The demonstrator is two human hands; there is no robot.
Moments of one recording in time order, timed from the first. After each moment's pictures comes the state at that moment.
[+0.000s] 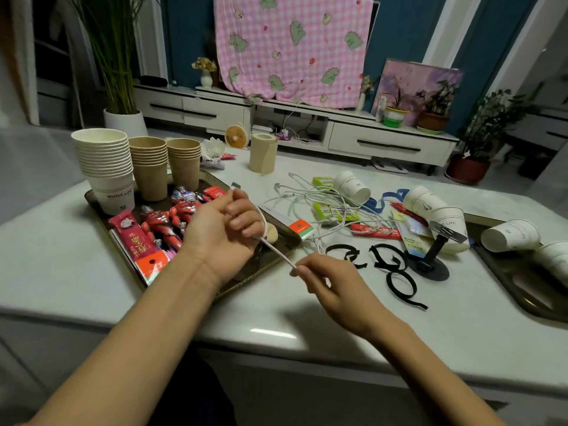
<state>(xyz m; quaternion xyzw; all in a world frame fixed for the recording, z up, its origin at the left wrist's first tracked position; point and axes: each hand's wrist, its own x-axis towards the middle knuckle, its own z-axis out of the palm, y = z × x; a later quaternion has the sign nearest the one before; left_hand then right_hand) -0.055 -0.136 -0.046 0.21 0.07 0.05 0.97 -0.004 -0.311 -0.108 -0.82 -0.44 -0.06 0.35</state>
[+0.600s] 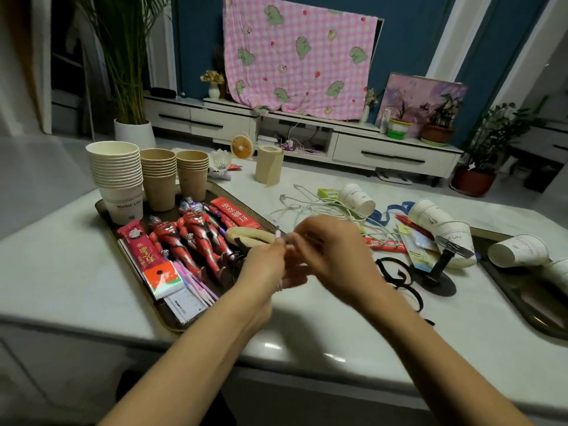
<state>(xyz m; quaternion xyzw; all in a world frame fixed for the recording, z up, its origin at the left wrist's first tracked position) -0.041 -0.178 -0.069 0.51 0.17 0.08 0.84 0.002 -0.277 -0.053 -0.83 -0.42 -0.23 0.28</state>
